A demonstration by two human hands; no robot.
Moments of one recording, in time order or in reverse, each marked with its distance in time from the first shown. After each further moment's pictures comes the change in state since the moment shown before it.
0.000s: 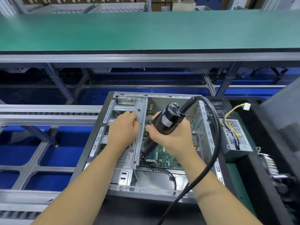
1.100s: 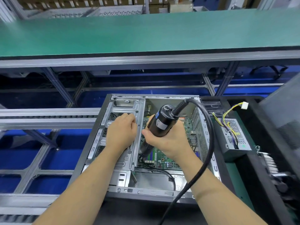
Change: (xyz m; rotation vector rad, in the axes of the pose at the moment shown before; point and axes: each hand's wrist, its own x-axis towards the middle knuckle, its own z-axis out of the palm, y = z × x) left_hand -0.002 0.006 -0.004 0.015 -0.017 -0.031; right_hand -0.001 -0.006 0.002 0.019 -0.042 0.077
